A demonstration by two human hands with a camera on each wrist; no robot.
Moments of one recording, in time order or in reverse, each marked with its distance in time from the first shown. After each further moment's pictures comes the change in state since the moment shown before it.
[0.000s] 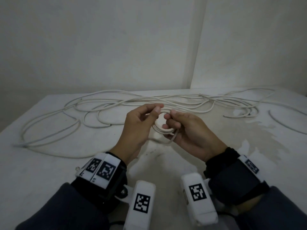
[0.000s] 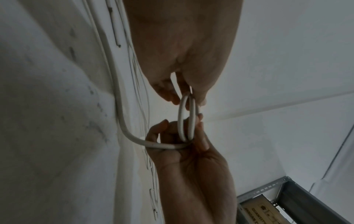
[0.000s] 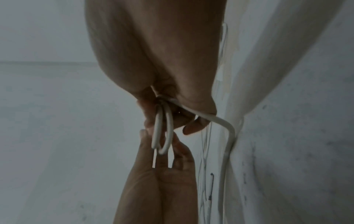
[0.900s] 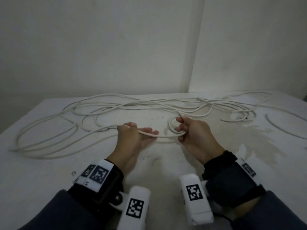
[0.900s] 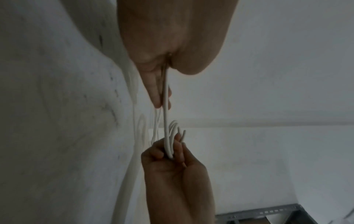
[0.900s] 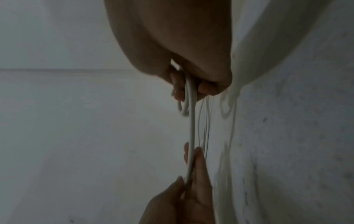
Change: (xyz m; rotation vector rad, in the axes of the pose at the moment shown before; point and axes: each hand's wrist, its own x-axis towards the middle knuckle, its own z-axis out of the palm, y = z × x) left_hand -0.001 -0.010 0.004 -0.396 0.299 -0.460; right_hand 0.013 0.002 -0.019 0.008 0.409 0.015
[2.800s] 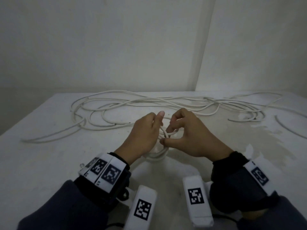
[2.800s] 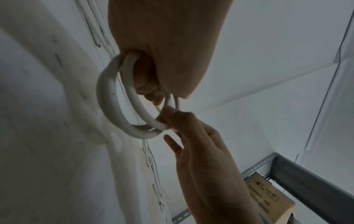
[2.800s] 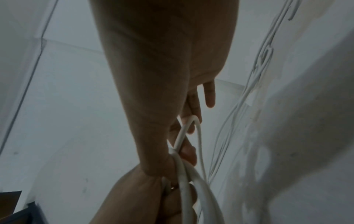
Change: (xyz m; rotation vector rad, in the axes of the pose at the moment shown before) left_hand -0.006 0.012 -0.002 1.086 -0.192 0.493; right_hand -0.022 -0.007 0.001 -1.254 -0.385 -0.698
